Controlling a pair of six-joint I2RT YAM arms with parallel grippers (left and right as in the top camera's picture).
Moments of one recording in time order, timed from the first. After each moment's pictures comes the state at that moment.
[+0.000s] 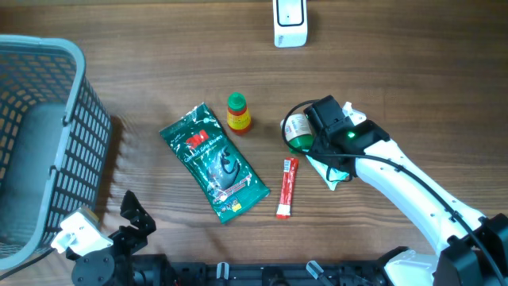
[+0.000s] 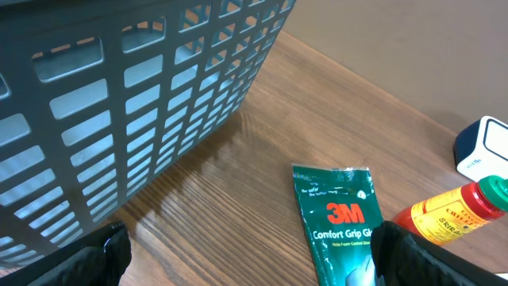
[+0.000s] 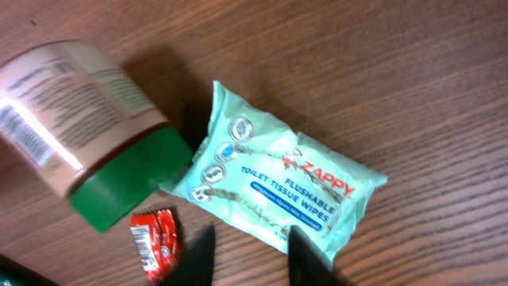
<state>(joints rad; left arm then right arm) 0.01 0.01 0.66 -1.10 -0.31 -0.49 0.51 1.48 0.99 -0.84 0.20 0.92</state>
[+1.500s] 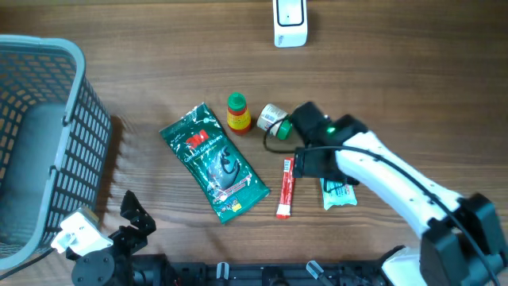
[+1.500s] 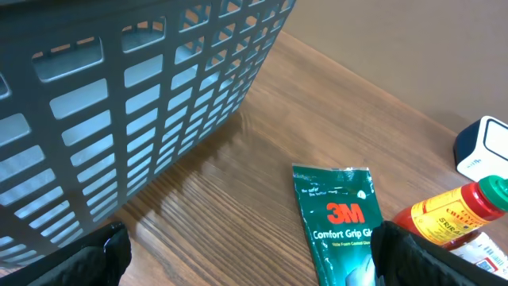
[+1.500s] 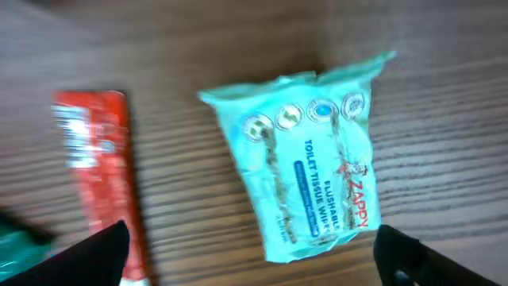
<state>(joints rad) 0.01 0.01 0.66 -1.10 -0.31 -0.49 0.58 1.59 1.05 -1.06 0.13 0.73</state>
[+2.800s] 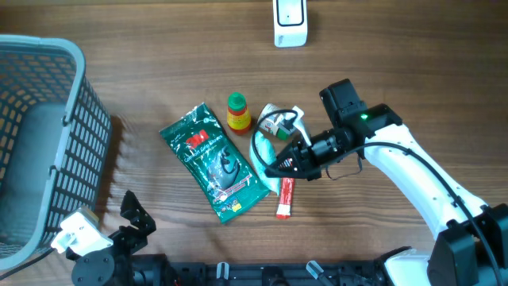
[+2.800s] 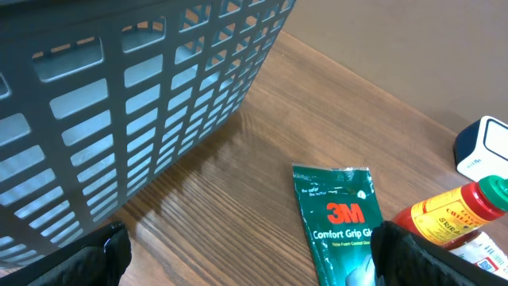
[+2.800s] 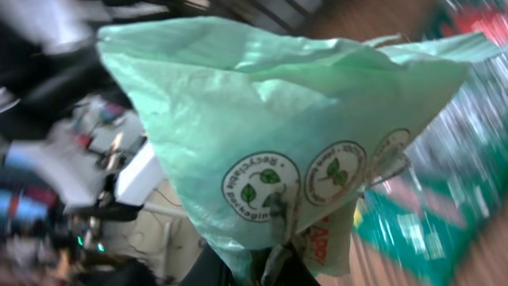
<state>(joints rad) 0.01 0.01 0.66 -1.10 -0.31 -0.49 0.39 1.54 1.06 -0.88 -1.26 -0.52</state>
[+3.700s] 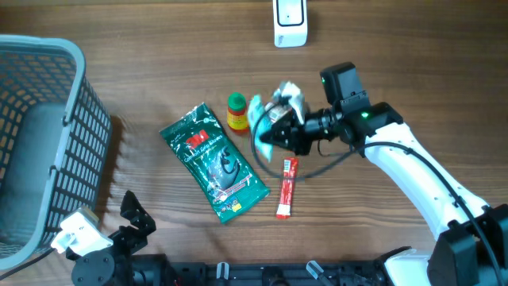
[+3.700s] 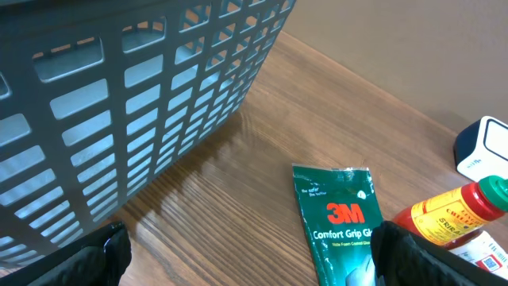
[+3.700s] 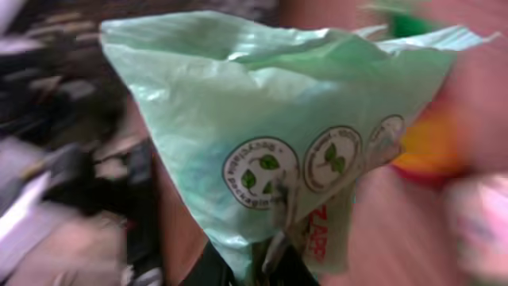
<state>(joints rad) 0.01 0.01 0.66 -1.10 -0.31 -0.49 0.39 1.54 1.10 -0.52 -0.84 -0.14</state>
